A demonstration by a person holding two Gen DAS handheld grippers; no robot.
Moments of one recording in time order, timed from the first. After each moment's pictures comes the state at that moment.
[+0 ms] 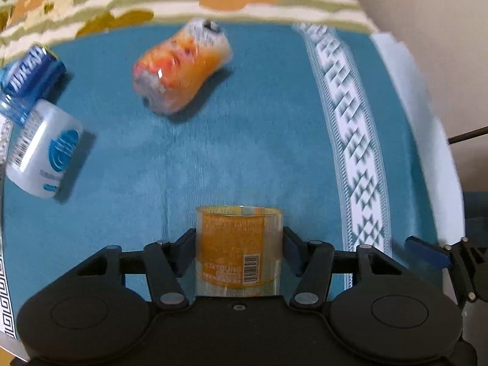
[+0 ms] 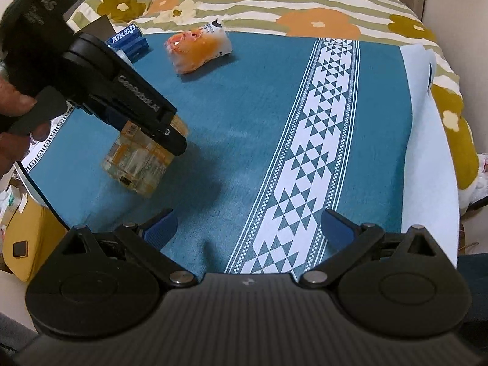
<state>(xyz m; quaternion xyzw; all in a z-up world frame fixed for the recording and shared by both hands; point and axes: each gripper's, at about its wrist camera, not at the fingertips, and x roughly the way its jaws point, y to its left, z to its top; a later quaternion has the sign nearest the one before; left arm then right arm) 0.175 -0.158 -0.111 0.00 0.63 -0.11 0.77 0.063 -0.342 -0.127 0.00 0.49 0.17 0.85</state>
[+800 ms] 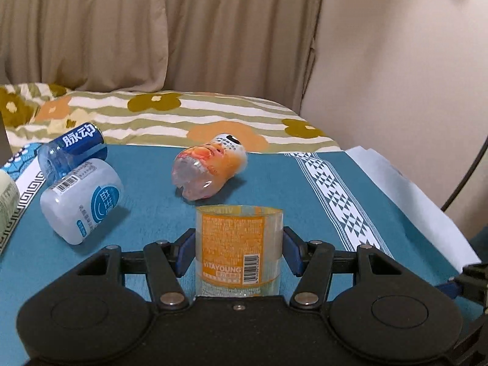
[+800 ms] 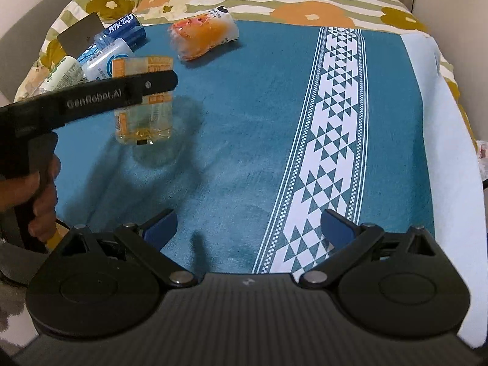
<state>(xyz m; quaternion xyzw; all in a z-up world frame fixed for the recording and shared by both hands) 0.088 -0.117 -0.135 -0.03 0.31 -0.13 0.94 0.049 -0.309 -0.144 0.00 0.50 0.13 0.86</state>
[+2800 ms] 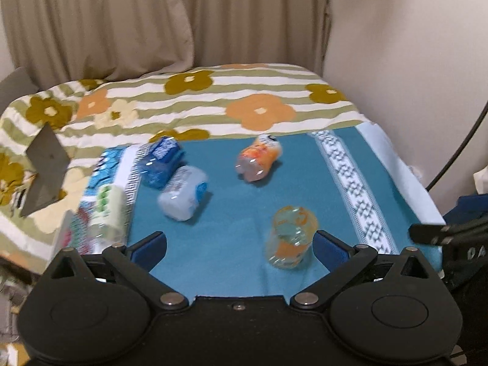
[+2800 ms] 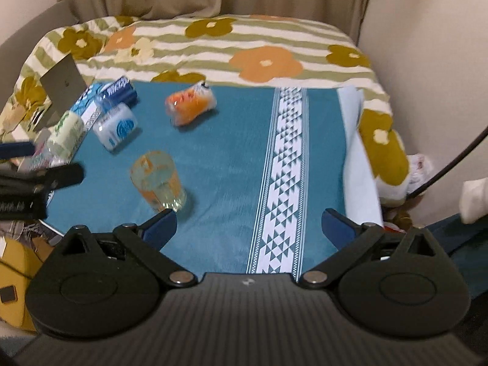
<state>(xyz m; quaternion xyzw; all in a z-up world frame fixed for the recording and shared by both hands) 0.009 -0.065 0.001 0.05 0.41 -0.07 0.91 0.001 -0.296 -0.003 -0.01 0.45 0.03 0.89</state>
